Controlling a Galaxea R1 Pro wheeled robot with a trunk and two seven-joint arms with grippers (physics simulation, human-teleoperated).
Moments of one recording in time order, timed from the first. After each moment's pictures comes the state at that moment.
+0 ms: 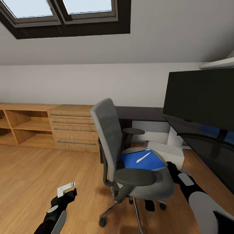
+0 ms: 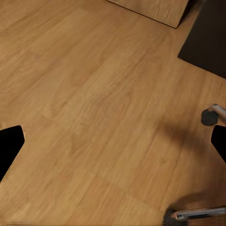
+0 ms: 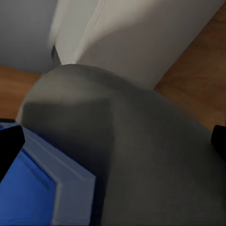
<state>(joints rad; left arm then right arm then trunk) -0.23 0.04 -0.05 -1.07 0.37 0.23 0.37 -0.79 -0.12 -0.46 -0.34 -0.83 0.11 -0.06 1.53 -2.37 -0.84</state>
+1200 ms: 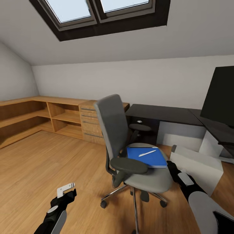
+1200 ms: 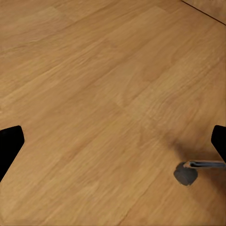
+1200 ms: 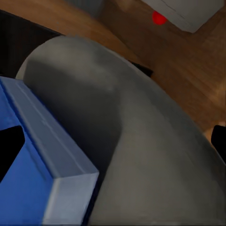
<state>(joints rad) -0.23 0.04 -0.05 -1.07 0.37 0.23 0.38 -0.79 -0.11 -0.46 -0.36 -0.84 0.11 -0.06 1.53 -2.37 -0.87</state>
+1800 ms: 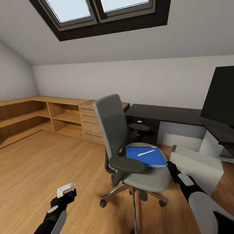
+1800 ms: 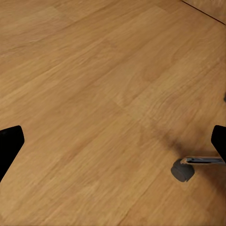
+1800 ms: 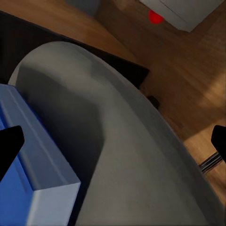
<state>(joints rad) -0.23 0.04 -0.05 -1.07 0.37 0.23 0.38 -0.79 -0.12 -0.46 -0.35 -0.84 0.10 -0.06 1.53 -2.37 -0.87</state>
